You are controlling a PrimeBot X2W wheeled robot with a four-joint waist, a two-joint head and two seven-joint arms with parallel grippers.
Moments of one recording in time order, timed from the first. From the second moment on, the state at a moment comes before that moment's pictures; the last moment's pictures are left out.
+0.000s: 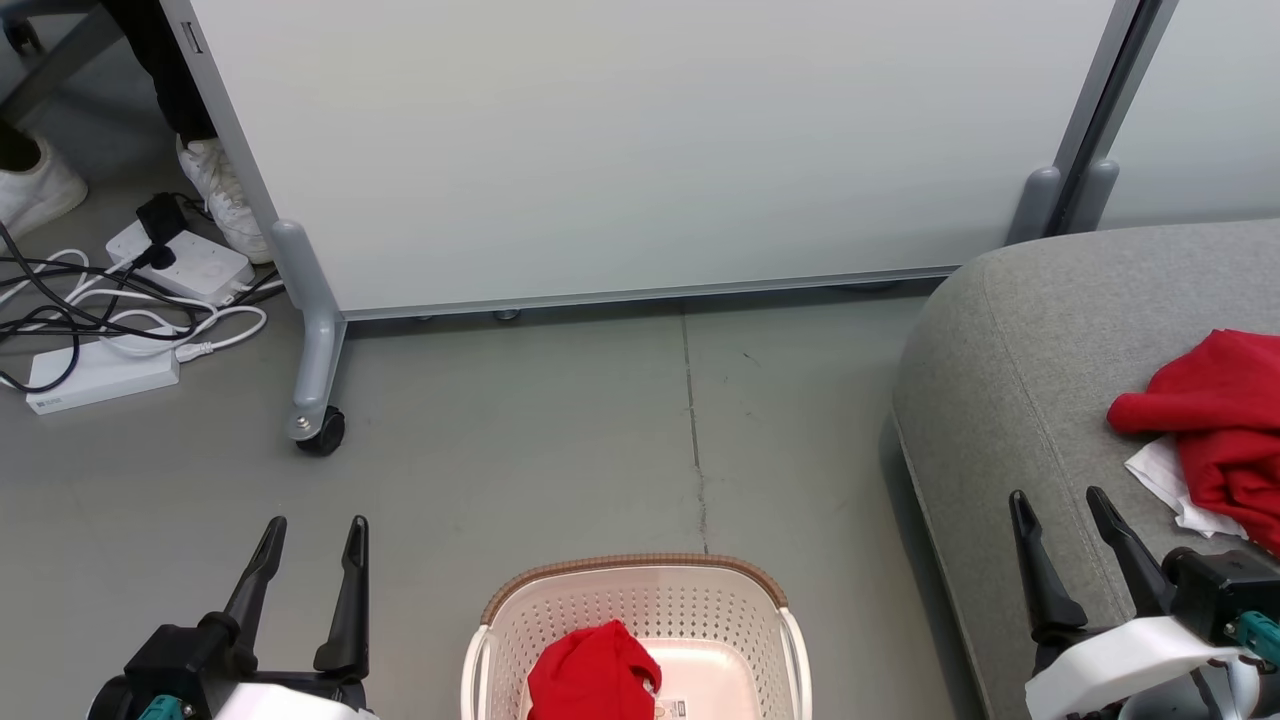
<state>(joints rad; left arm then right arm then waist) 0.06 0.29 -0.24 0.09 -0.46 0.11 -0.26 0.01 -0.05 -0.03 0.10 0.20 0.13 -0.05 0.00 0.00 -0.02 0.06</state>
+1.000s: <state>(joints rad) 0.05 0.28 -0.25 0.15 -0.42 0.10 -0.26 0.02 -0.05 -0.02 0.10 0.21 0.13 -0.04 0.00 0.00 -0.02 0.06</state>
